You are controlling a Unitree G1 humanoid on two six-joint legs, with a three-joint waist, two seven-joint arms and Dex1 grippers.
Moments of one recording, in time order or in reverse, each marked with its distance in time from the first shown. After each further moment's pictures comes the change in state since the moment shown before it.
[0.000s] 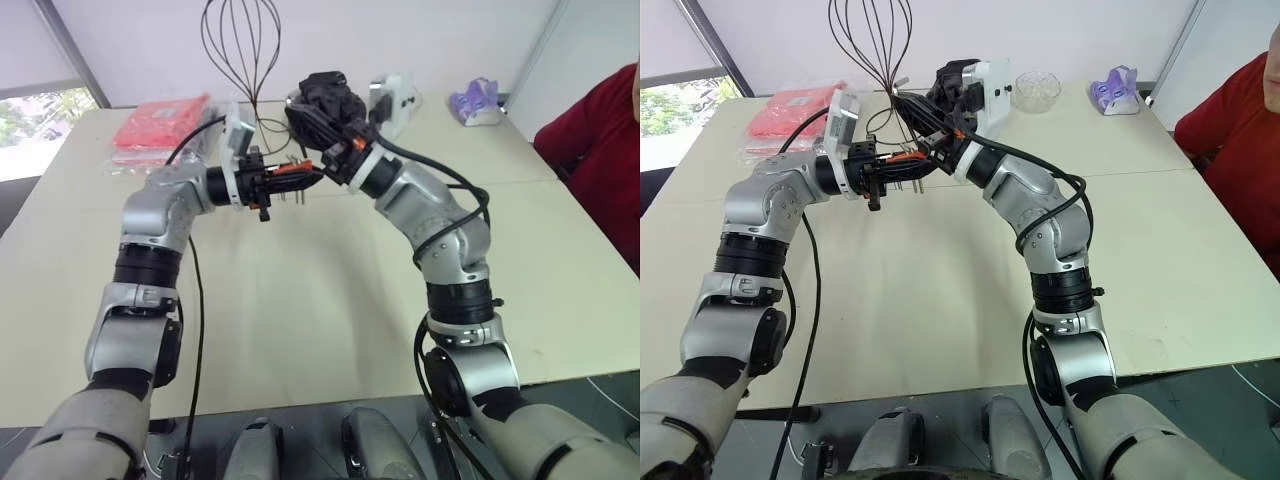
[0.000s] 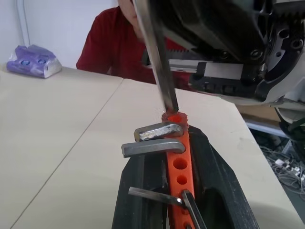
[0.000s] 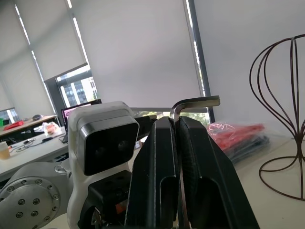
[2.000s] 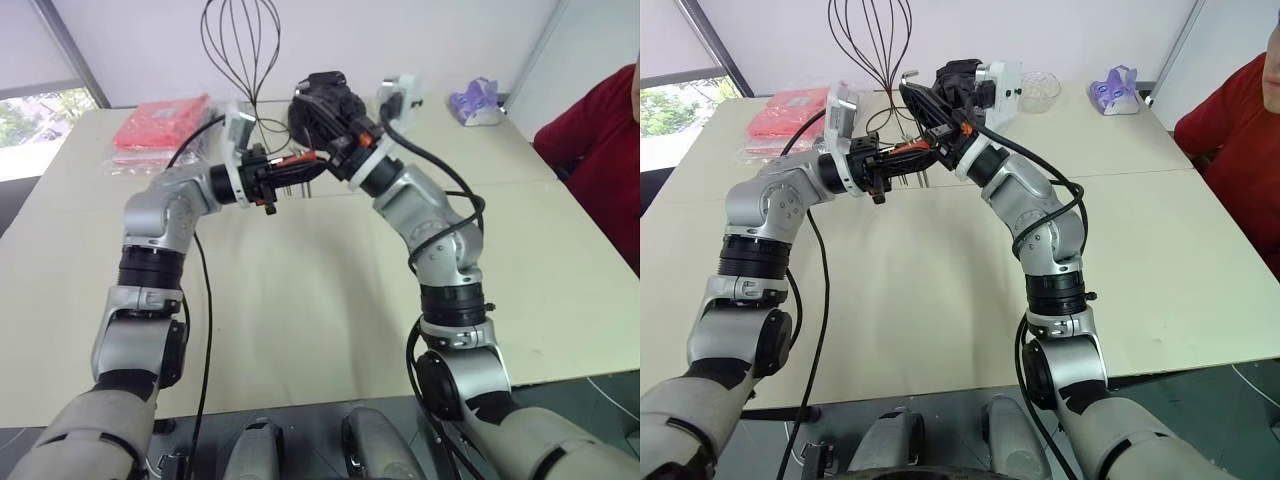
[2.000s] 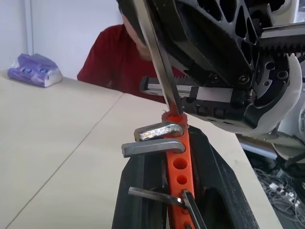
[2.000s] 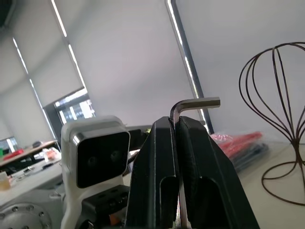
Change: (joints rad) left arm 0.008 -0.028 0.035 -0.051 -0.073 0.081 0.080; right arm 0.013 0.056 -0.049 0.023 0.044 -0.047 -0.055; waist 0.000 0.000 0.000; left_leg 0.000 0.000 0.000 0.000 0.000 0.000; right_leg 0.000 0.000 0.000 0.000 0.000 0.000
